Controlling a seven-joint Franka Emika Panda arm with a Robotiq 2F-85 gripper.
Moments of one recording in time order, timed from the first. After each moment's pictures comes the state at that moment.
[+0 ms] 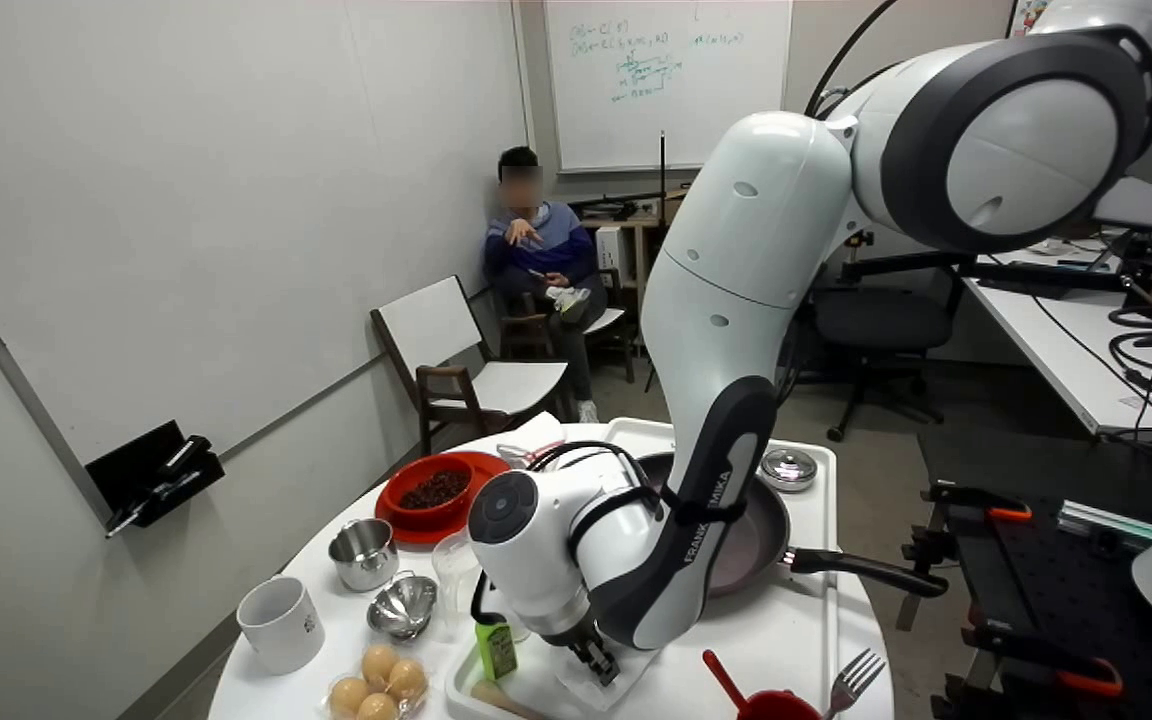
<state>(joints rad) 0.17 1.12 0.00 -1.59 -0.57 2.55 -0.32</state>
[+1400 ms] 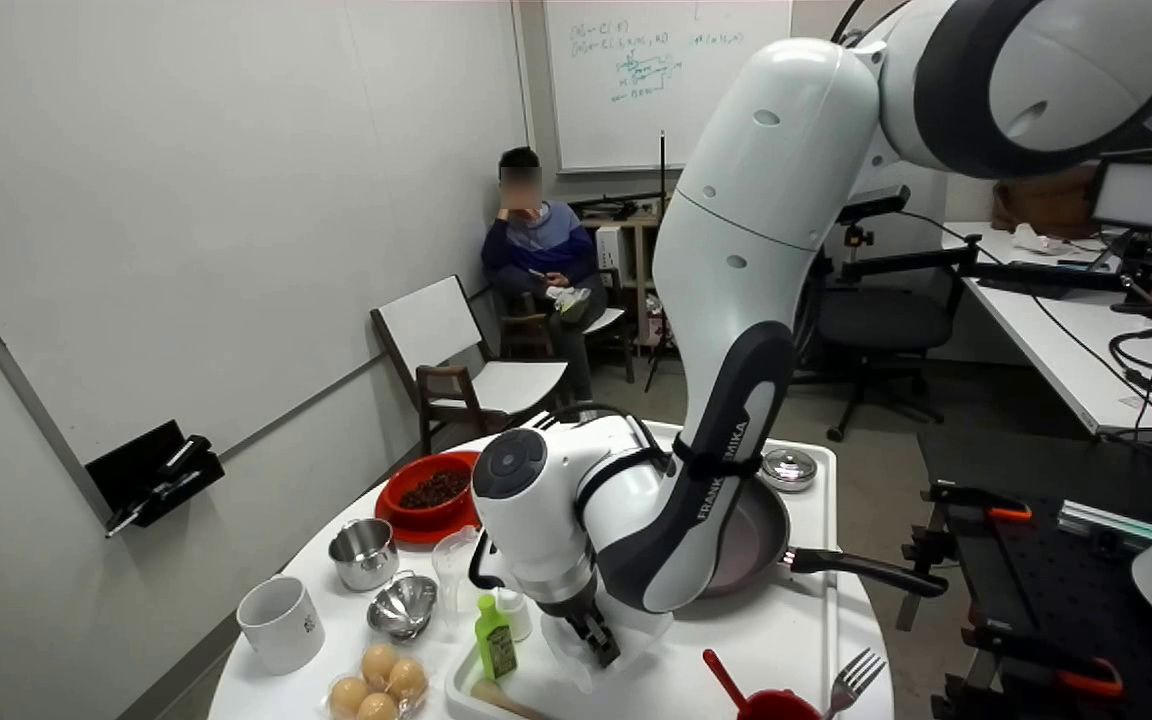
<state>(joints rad) 0.17 0.99 -0.01 -1.72 -0.57 2.59 -0.27</state>
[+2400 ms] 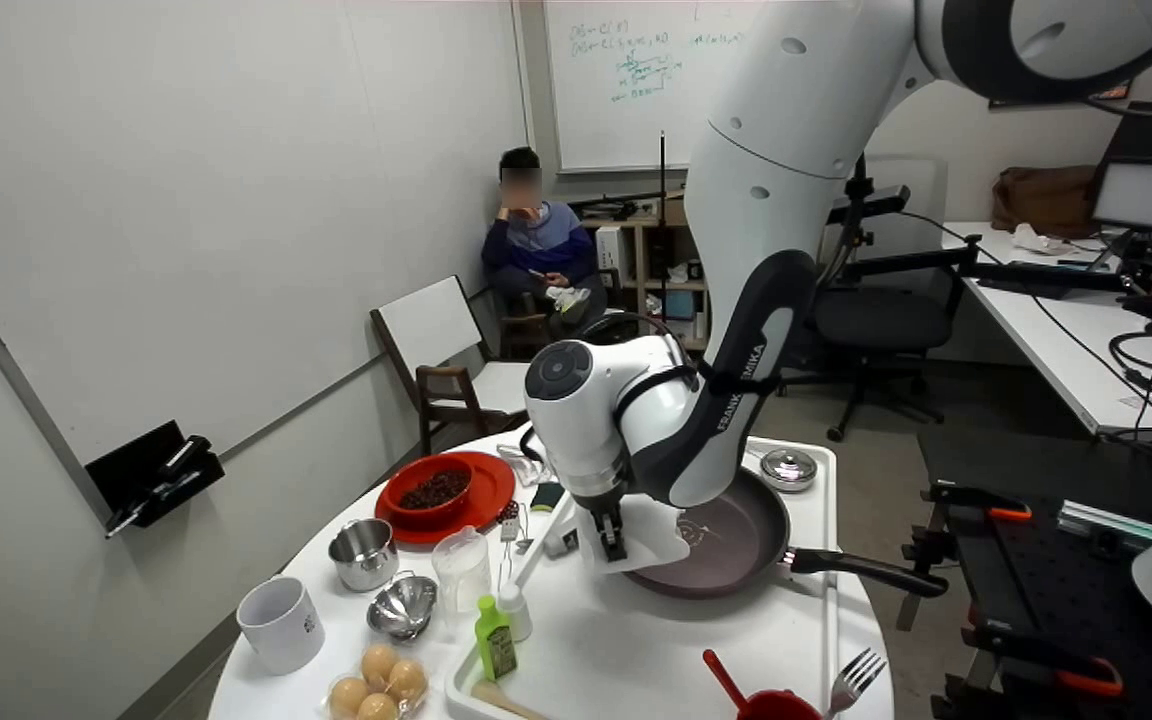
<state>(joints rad) 0.21 0.85 -0.23 -1.89 -0.56 2.67 0.13</state>
